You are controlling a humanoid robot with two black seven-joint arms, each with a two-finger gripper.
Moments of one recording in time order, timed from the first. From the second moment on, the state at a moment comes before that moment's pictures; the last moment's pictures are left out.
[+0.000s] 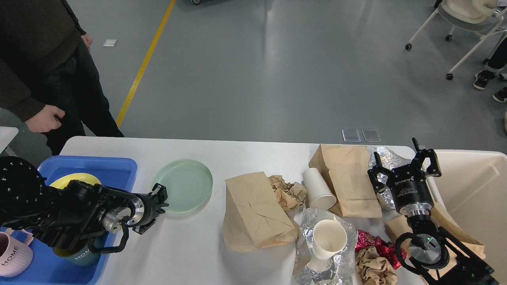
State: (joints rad) left arm -1.20 0.24 1.02 -0.93 -0.78 0.02 -0.07; right arm 0.23 -0.24 1.09 0.87 -0.16 0.37 0.51
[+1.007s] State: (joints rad) left arm -1.18 0.24 1.02 -0.93 -0.78 0.01 -0.07; right arm 0.23 -0.24 1.09 0.87 -0.16 0.37 0.51
